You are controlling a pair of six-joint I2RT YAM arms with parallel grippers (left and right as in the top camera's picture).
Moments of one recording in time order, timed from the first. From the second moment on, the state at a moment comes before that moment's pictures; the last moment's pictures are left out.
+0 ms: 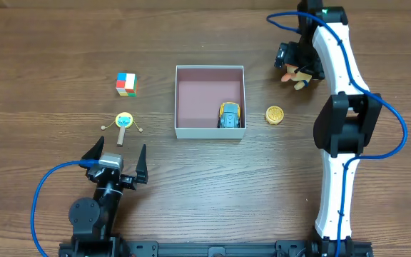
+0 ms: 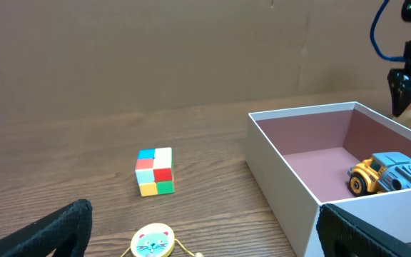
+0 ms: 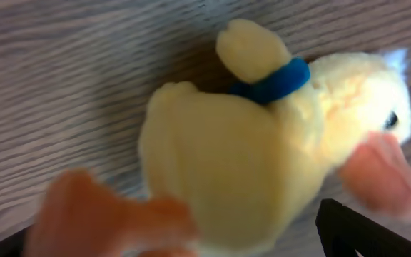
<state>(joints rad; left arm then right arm) 0.04 0.01 0.01 -0.06 0.21 0.03 0.05 2.53 2.40 -1.36 0.07 0.36</state>
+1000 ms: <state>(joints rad) 0.04 0.01 0.01 -0.06 0.21 0.03 0.07 2.53 2.68 -1.64 0.10 0.32</state>
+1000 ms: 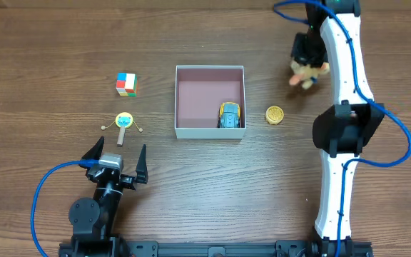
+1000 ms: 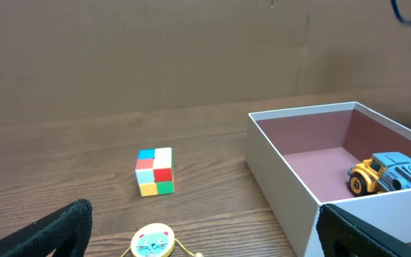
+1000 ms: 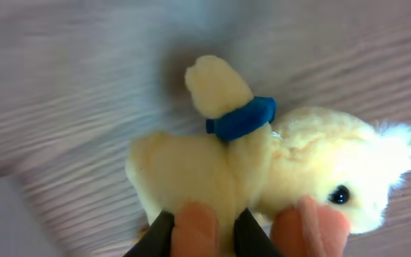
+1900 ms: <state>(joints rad) 0.04 0.01 0.01 -0.06 0.21 0.03 0.54 2.28 2.54 -1.62 0.06 0.35</state>
